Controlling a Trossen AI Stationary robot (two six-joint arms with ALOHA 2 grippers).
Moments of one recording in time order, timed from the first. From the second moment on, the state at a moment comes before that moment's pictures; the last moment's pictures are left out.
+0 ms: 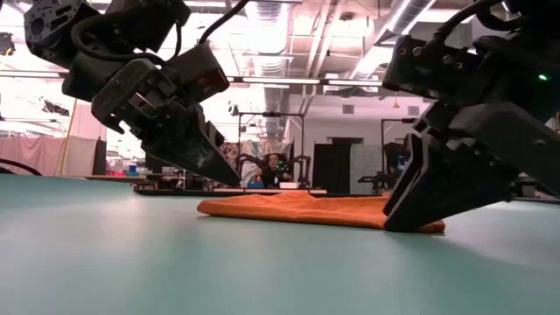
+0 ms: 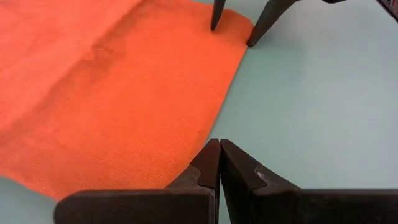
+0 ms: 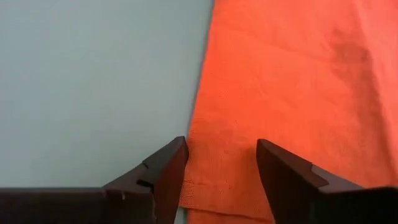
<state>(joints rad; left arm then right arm) -0.23 1.68 0.58 0.58 -0.07 -0.20 0.58 1.96 1.00 -0.32 0.62 0.72</state>
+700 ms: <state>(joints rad) -0.23 1.68 0.58 0.60 -0.07 -0.22 0.57 1.95 1.15 -0.53 0.56 0.70</state>
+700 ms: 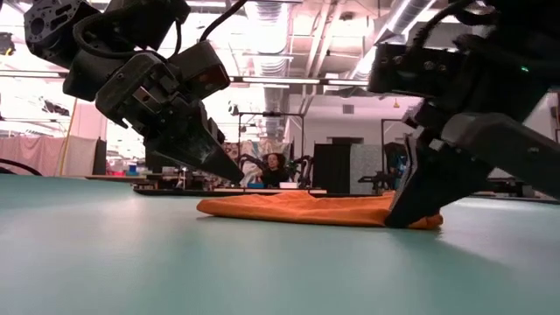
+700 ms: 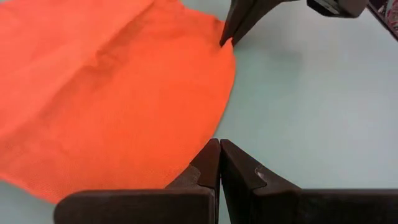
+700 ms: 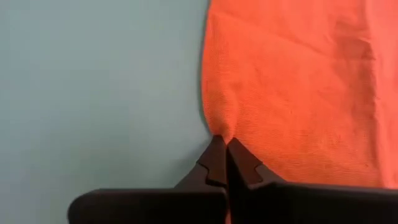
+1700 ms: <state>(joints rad) -0.21 1.73 0.60 0.63 -0.23 -0.14 0.52 1.85 1.63 -1.15 0.75 0.49</state>
